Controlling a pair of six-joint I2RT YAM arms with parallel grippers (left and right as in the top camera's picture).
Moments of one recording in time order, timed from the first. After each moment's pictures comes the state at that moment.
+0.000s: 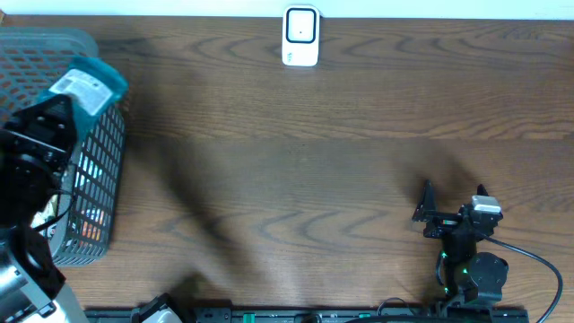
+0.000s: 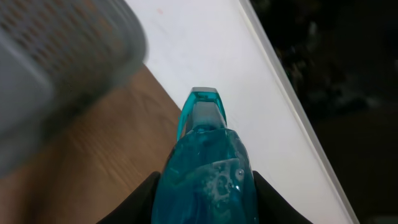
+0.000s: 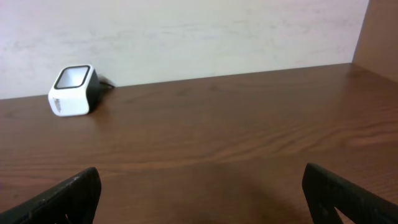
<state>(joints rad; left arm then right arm) 0.62 1.00 1.51 -0.96 0.63 -0.72 -0.06 0.02 0.01 -0.07 0.01 0.09</state>
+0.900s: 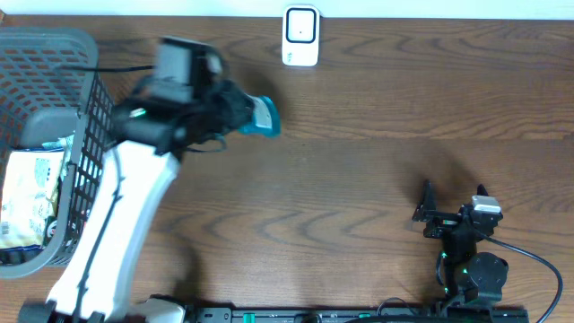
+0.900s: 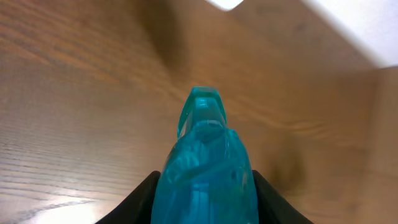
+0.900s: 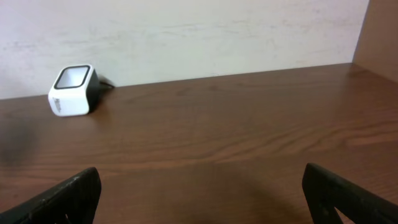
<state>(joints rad) -0.29 1.49 1.51 -0.98 0.23 -0.70 -0.06 0.02 0.01 -0.07 0.01 0.09</state>
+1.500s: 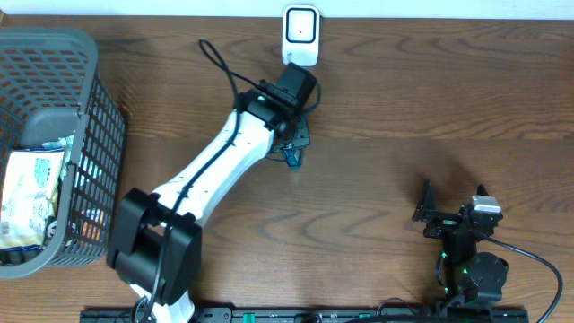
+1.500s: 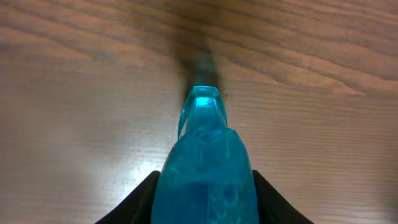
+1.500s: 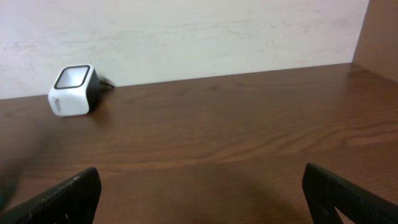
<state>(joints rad) -0.56 1.86 1.51 -0.89 -0.03 -0.68 -0.06 0.02 0.01 -0.07 0.01 0.09</state>
